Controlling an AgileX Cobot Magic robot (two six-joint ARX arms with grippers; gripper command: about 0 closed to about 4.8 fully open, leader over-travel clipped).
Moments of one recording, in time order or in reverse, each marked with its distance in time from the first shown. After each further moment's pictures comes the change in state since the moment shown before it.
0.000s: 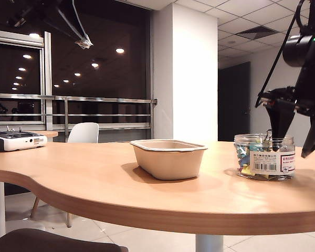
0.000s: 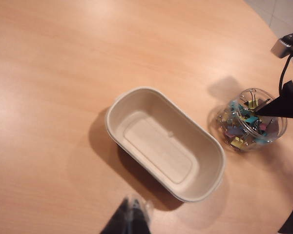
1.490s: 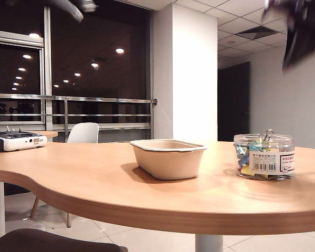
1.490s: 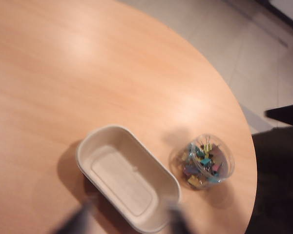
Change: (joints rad) left arm 0.043 -0.073 0.000 0.089 0.085 -0.175; right arm -0.002 -0.325 0.012 0.051 -0.034 0.099
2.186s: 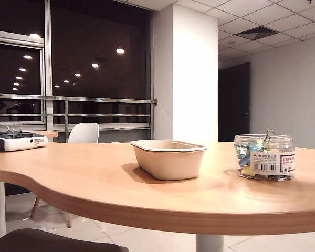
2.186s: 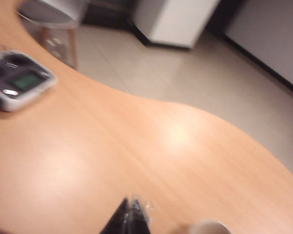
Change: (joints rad) left arm 0.293 -0.320 -0.161 0.105 -0.254 -0.117; right arm 0.001 -0.443 -0.089 0.331 0.242 0.023
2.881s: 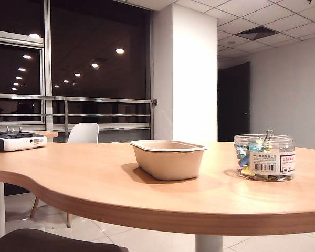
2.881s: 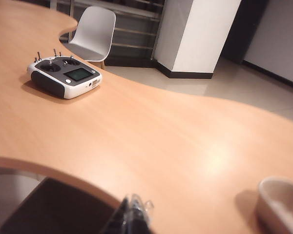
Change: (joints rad) left arm 0.000 -0.783 -0.771 0.141 -0.153 0.141; right arm 0.000 -0.883 -0.922 0.372 0.095 -0.026
